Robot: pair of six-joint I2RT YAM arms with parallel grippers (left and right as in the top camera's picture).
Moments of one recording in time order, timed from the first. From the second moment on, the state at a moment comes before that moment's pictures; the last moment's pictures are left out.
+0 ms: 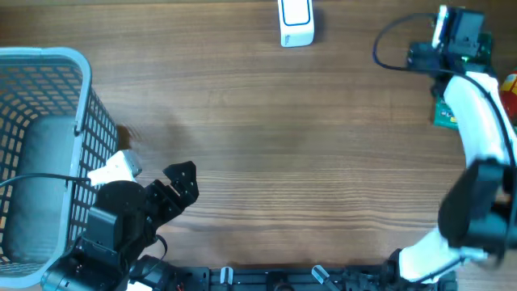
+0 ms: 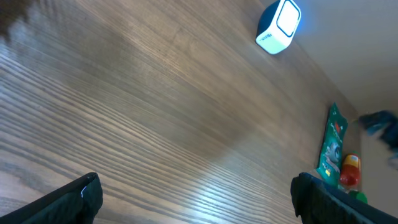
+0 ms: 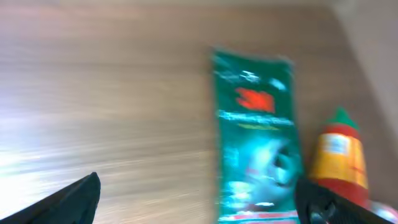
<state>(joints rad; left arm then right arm) -0.39 0.58 0.94 -1.07 -0.09 -0.94 -0.13 1.77 1.43 -0.43 0.21 -0.11</state>
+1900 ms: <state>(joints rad) -0.40 0.58 0.94 -1.07 -0.09 -0.94 0.02 0.01 0.01 0.00 -0.07 0.08</state>
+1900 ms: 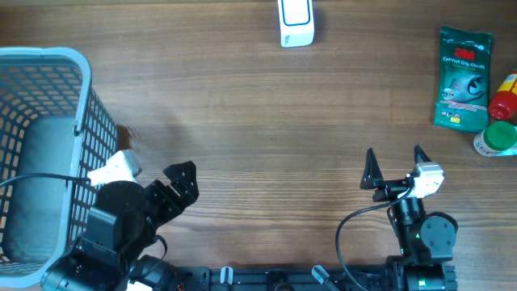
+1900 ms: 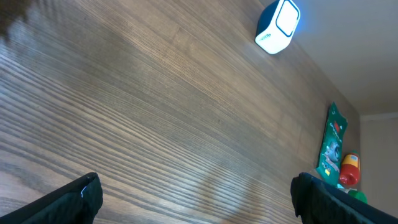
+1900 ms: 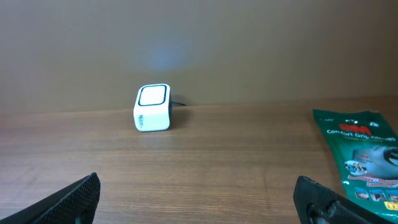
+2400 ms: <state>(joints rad) -0.40 0.58 0.94 -1.07 -0.09 -0.94 0.02 0.01 0.01 0.00 -0.07 0.07</state>
